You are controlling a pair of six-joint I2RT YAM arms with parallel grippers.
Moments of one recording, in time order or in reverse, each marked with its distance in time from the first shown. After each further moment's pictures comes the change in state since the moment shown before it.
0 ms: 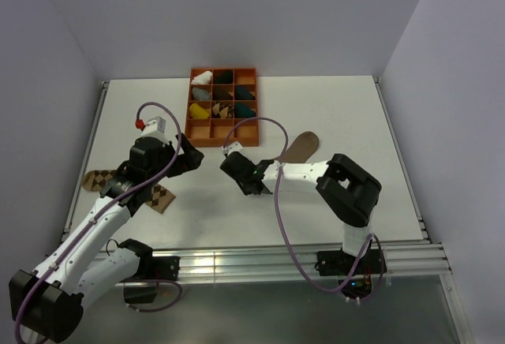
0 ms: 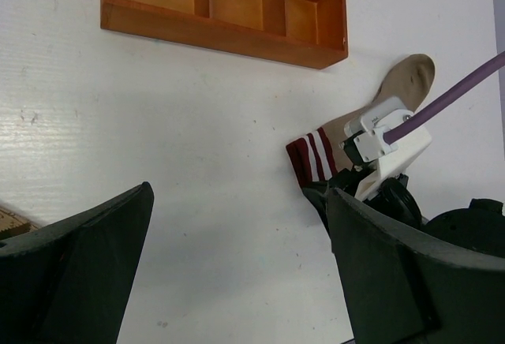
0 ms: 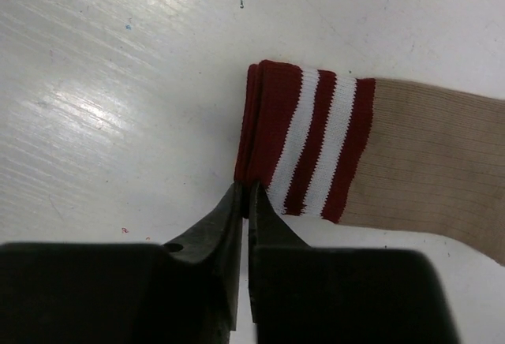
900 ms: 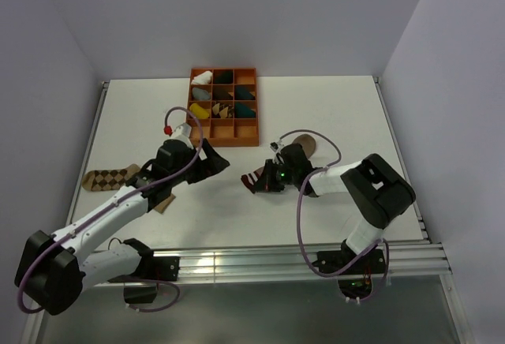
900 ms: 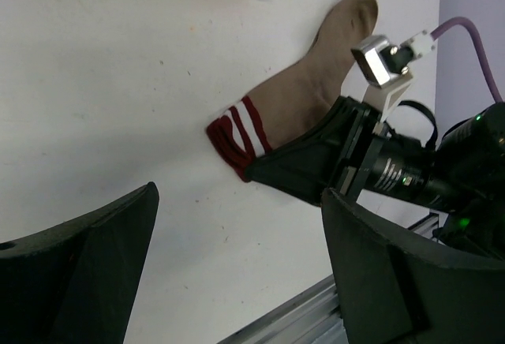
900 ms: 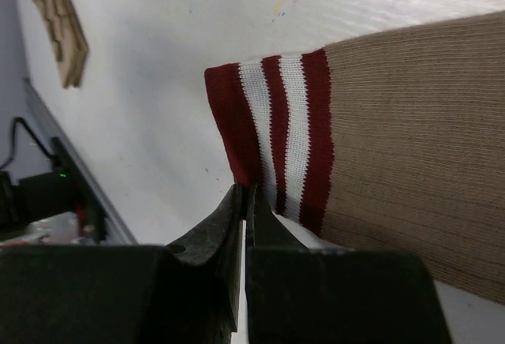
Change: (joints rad) left arm -0.149 0.173 -0.041 0.183 0.092 -0.225; right arm -0.386 -0.185 -0.507 0.687 -0.845 0.405
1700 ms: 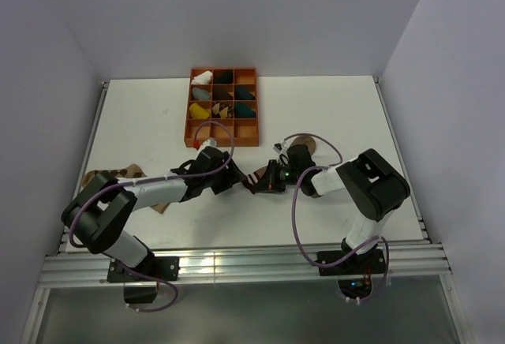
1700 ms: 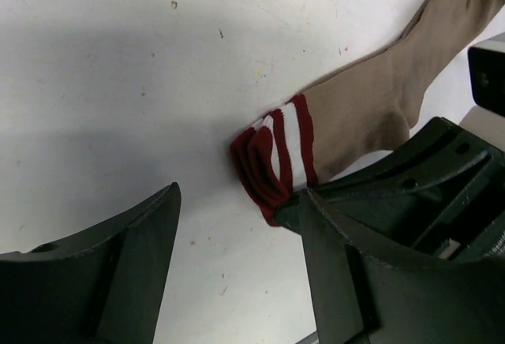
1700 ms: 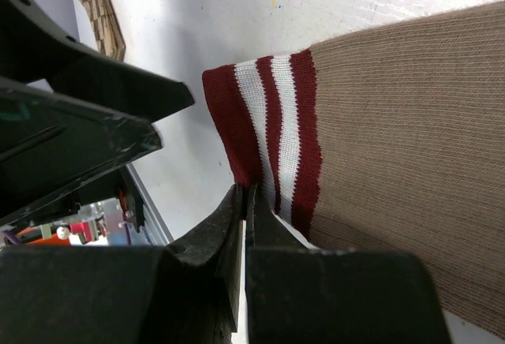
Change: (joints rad) left arm -0.158 0.466 0.022 0.217 -0.080 -0.237; right arm -0.088 0.072 -0.049 0.168 -0.170 0.101
